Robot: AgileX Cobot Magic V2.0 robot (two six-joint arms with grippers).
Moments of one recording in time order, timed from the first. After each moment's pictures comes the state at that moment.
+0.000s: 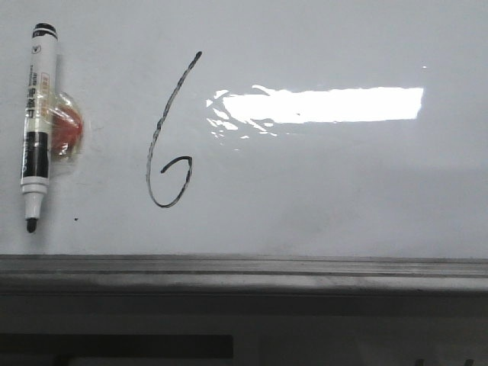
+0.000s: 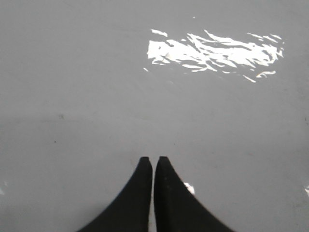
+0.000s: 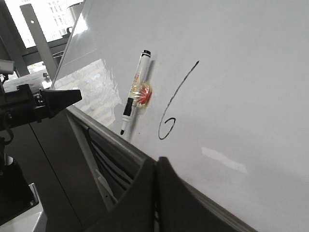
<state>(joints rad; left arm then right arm) -0.06 -0.01 0.01 -0.13 0.19 0.04 0.93 0.26 -0.07 0.26 -0.13 -0.09</state>
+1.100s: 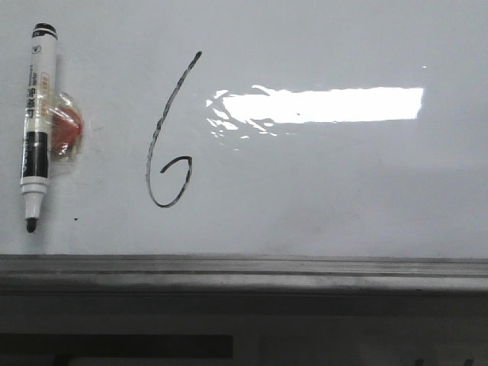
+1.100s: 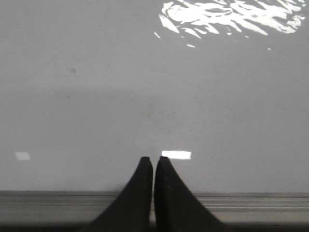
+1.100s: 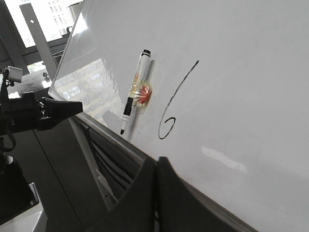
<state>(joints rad) -0.02 -0.01 0.01 -0.07 0.33 0.03 0.93 0.26 -0.07 0.26 -0.13 -0.09</state>
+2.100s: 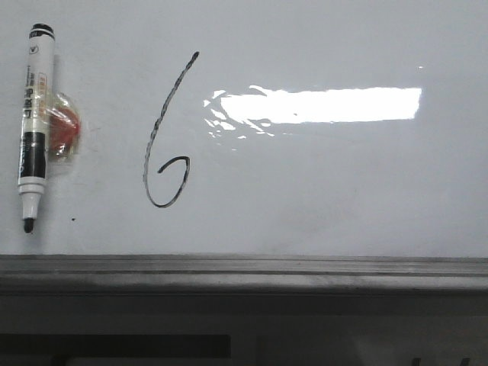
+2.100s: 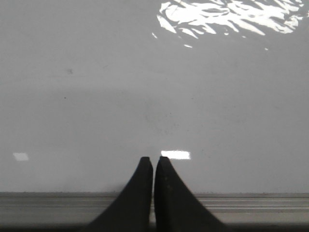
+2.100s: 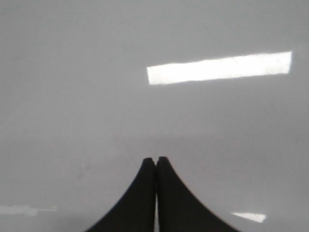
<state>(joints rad) -0.02 -0.01 0.01 -0.07 0.33 0.03 0.09 0.24 -0.05 0.06 -0.12 -0.02</state>
